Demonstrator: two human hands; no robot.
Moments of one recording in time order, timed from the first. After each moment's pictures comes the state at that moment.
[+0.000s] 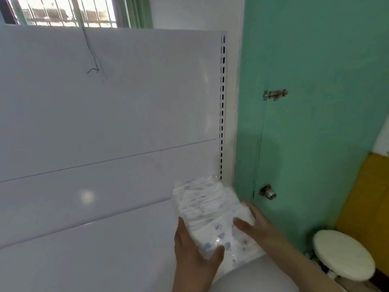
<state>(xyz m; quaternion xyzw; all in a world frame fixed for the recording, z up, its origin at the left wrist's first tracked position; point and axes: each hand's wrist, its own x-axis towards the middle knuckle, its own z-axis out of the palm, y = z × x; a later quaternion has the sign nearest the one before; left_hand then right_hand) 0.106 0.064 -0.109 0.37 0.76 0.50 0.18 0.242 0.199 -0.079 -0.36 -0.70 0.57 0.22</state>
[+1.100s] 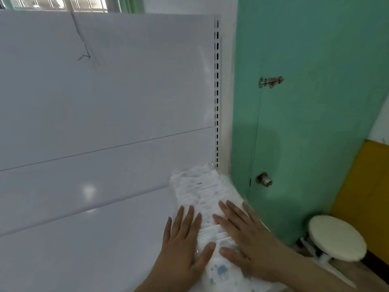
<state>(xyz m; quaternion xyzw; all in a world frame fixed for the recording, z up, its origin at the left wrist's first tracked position) 0.079 0.042 -0.118 0.61 0.78 0.13 0.04 0.260 0.174 -0.106 -0.20 -0.98 0.00 0.05</state>
